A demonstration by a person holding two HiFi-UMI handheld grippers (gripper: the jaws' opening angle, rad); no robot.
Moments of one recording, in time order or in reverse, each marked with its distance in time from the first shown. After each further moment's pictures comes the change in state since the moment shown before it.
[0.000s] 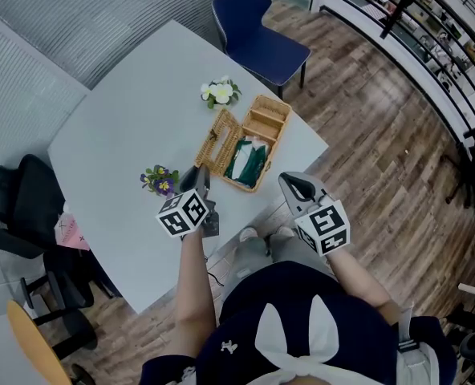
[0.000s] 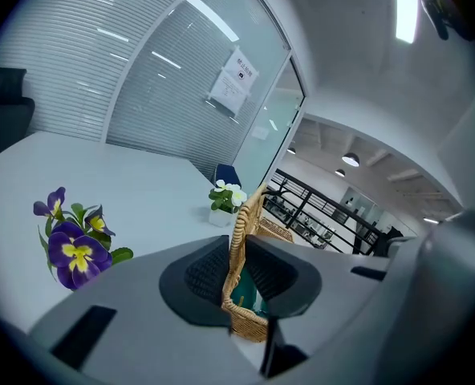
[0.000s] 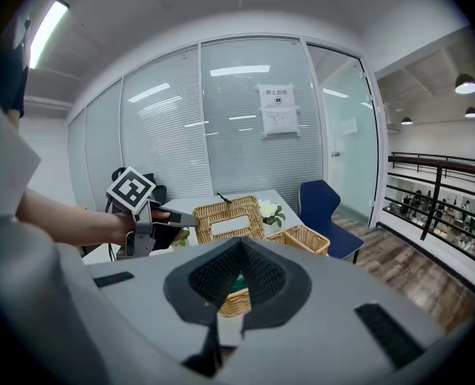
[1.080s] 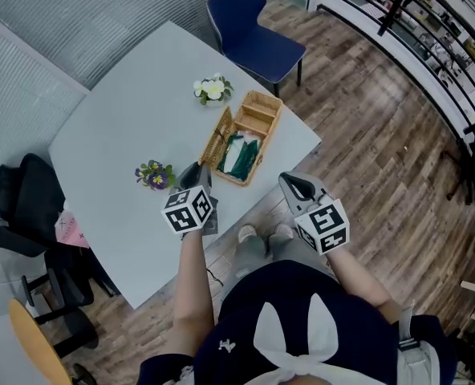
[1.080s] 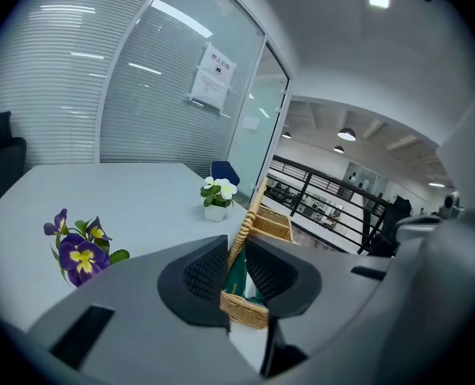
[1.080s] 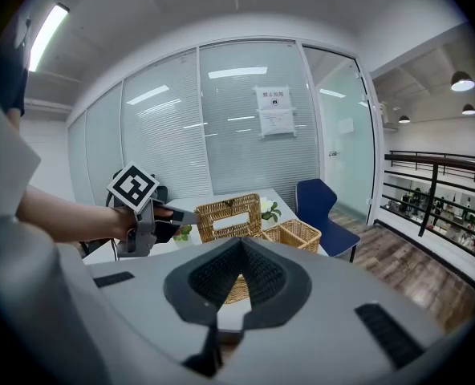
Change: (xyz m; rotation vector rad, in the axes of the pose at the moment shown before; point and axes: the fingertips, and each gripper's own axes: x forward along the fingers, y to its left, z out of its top) left arm -0.007 -0.031 -0.013 0.170 0.045 0.059; right arm -0.029 -0.006 -0.018 0.014 -0.008 0.000
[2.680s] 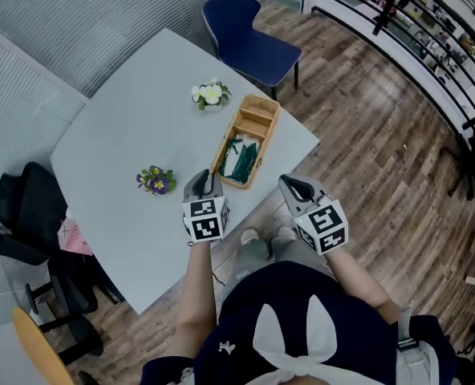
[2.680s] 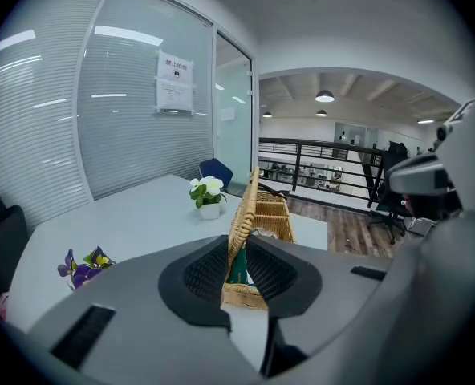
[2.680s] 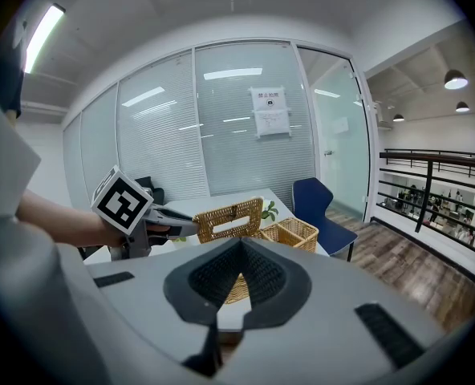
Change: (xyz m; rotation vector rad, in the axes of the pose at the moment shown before) left arm -0.001 -0.029 -0.016 0.311 0.052 0.053; right arm -0.003 -0.001 -0.005 0.026 -0.009 -0.026
